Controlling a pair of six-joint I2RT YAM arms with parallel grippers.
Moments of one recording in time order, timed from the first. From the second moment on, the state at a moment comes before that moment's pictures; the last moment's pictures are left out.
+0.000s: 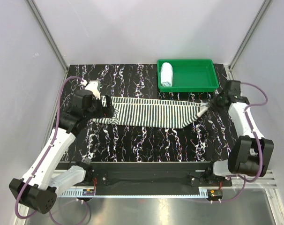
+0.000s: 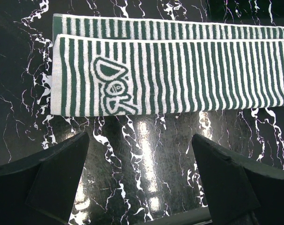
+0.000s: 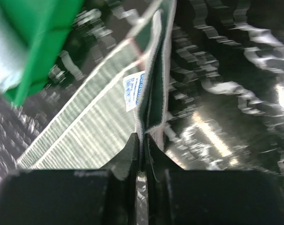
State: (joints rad) left arm -0.35 0.97 1.02 -0.68 -0.03 -0.29; right arm -0.22 1.41 1.02 -0.56 -0.13 0.74
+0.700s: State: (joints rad) left arm -0.28 0.98 1.02 -0.70 -0.05 -0.32; right arm 0.61 1.96 1.90 -0.80 0.14 0.88
